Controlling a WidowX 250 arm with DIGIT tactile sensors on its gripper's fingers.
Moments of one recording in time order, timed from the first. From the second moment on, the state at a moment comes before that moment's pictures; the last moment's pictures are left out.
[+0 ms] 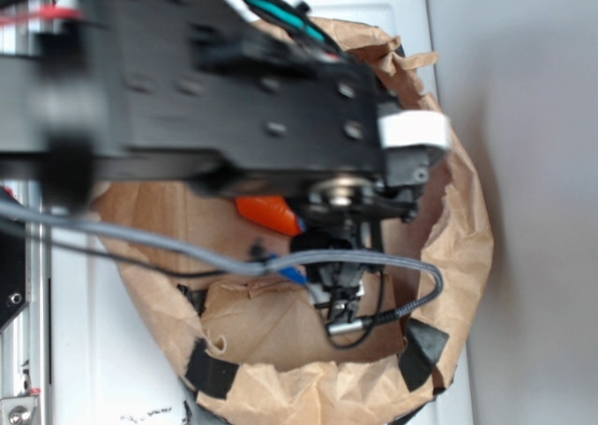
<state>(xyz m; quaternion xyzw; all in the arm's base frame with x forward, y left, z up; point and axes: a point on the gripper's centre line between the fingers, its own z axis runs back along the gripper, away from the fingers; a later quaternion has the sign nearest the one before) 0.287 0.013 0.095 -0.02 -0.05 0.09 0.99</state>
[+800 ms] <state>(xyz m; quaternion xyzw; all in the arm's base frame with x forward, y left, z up) 0.325 0.030 0.039 0.05 -0.10 0.17 0.98</state>
